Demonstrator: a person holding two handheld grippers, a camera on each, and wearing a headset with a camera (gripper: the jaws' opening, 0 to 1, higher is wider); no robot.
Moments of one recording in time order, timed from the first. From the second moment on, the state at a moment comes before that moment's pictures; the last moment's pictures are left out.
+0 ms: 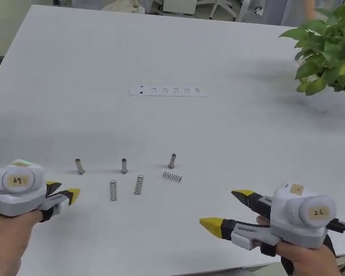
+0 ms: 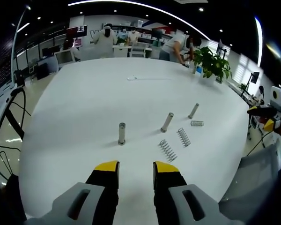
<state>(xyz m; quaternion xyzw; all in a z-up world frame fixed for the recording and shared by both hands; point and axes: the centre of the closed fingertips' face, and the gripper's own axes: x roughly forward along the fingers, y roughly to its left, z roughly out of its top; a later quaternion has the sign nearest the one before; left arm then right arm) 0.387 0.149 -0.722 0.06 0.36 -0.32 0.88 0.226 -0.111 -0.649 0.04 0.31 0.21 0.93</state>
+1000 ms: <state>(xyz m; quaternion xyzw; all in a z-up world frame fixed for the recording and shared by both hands) 0.377 0.078 -0.749 0.08 0.38 -0.38 0.84 0.225 -0.109 -0.649 0.04 0.31 0.21 0.93</state>
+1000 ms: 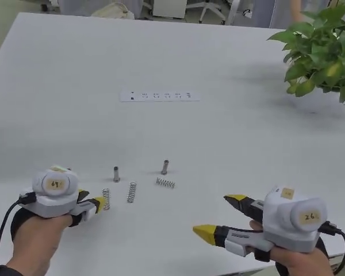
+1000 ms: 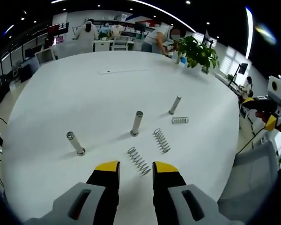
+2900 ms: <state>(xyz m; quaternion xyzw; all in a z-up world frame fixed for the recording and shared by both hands) 0.372 0.088 -0.753 0.13 0.38 -0.40 0.83 0.220 -0.104 -0.656 0.04 0.32 0.21 0.92</state>
